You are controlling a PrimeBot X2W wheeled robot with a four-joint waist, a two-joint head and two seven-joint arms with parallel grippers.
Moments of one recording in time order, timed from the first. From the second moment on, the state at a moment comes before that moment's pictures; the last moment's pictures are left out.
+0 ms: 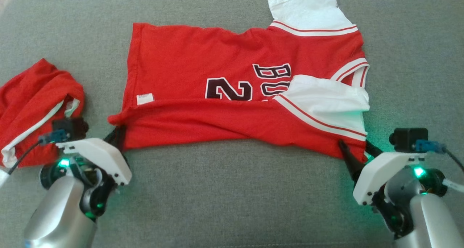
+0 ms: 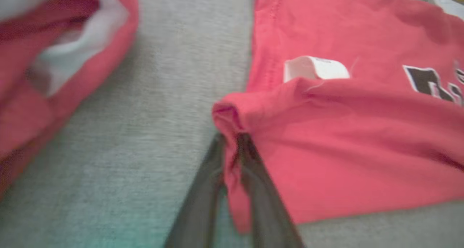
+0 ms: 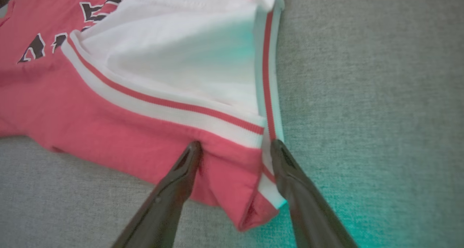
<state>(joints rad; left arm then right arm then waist) -0.39 0.32 -0.35 0.49 -0.72 -0.02 0.33 -0.09 -0.06 0.01 0.13 0.26 0.13 0.50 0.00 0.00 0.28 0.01</state>
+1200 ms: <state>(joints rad) 0.20 0.41 -0.32 -0.15 -0.74 0.18 0.32 0.33 -0.04 -0.15 -0.09 0.36 0.13 0.61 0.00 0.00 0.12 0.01</state>
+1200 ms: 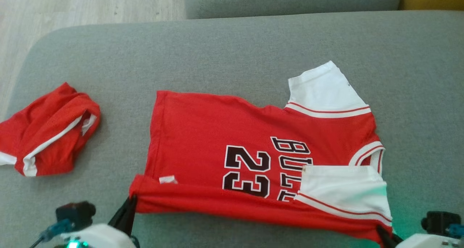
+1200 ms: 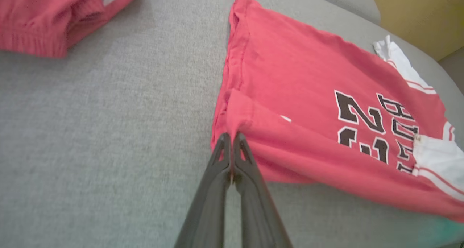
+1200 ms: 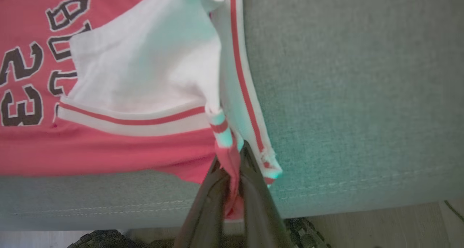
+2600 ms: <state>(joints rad) -0.12 0.34 -0.37 0.00 -0.38 0.28 -0.07 0.12 -0.04 0.02 -0.31 0.24 0.13 0.19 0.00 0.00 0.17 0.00</state>
